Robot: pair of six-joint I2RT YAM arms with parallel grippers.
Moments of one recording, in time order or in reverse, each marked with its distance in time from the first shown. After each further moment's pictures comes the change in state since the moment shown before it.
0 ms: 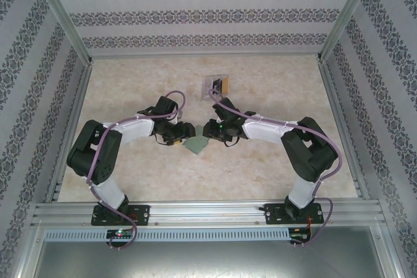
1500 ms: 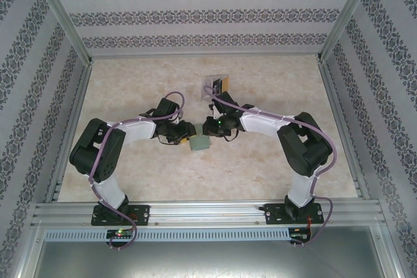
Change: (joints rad) left arm -0.013 0.029 -0.032 0.153 0.042 -0.175; right arm -0.039 0.078 0.110 -0.091 -0.127 -0.190
